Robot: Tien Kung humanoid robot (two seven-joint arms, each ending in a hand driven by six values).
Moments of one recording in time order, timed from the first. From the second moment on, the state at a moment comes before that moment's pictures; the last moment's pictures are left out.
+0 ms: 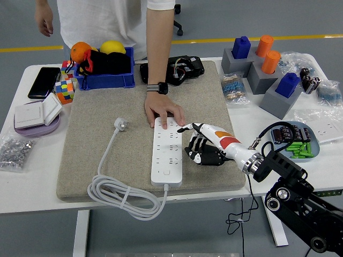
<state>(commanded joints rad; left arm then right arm) -0.11 0.01 -1.66 -0.18 1.68 0.00 0.26 0.31 -0.20 0.85 1.42 -1.81 -0.05 0.00</state>
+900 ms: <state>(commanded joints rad) -0.11 0.01 -1.65 -0.18 1.69 -0.01 0.26 0.26 -0.21 0.90 1.28 -1.95 -0.11 0.04</state>
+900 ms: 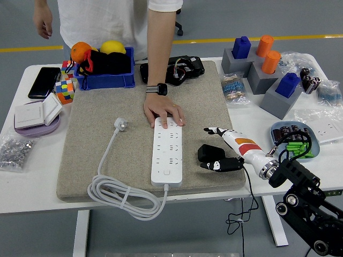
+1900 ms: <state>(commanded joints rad) -0.11 0.00 -1.65 -0.18 1.68 -0.01 0.26 0.26 -0.20 0.90 1.20 -1.94 -0.21 0.14</state>
